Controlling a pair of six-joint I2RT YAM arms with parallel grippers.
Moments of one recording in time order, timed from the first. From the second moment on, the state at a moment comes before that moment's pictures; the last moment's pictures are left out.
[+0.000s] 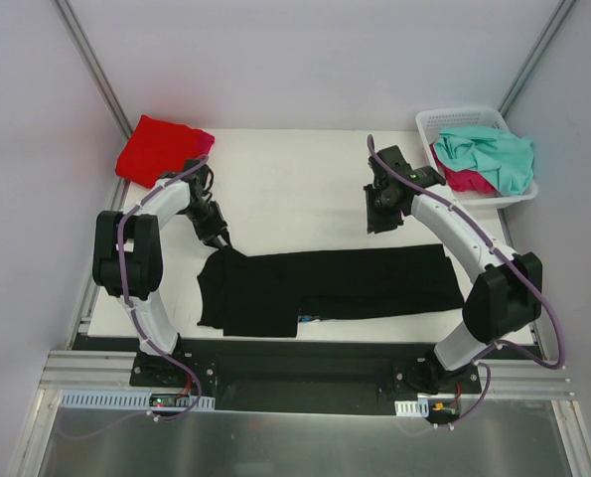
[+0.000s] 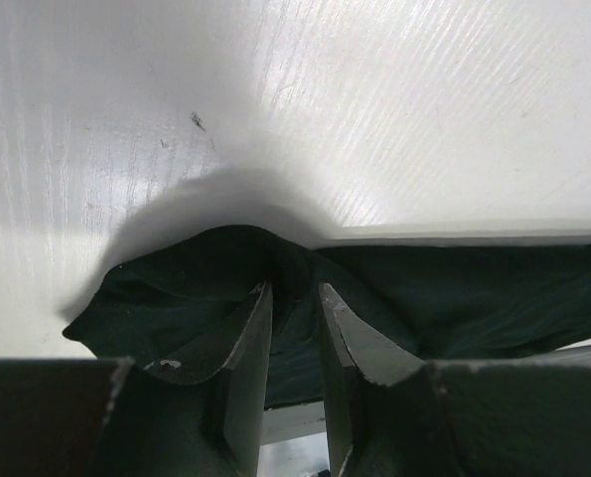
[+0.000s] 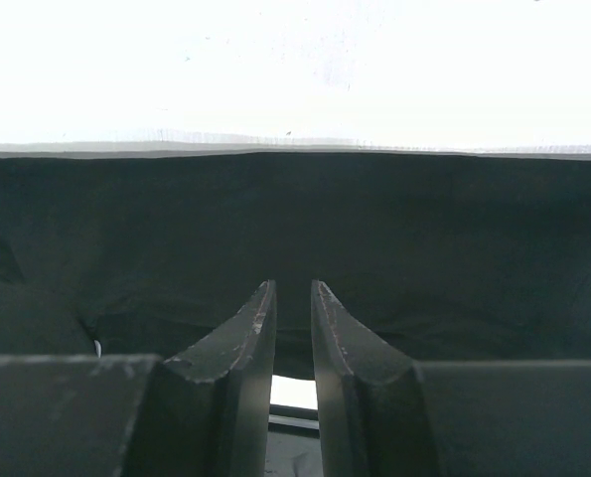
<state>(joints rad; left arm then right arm) -0.11 1.83 1.29 -0.88 0.30 -0.54 0.44 1.60 1.43 -0.98 0.06 0.35</state>
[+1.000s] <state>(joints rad) -0.11 1.83 1.28 -0.86 0.29 -0.56 -0.10 1.69 1.23 -0.79 -0.14 0.46</state>
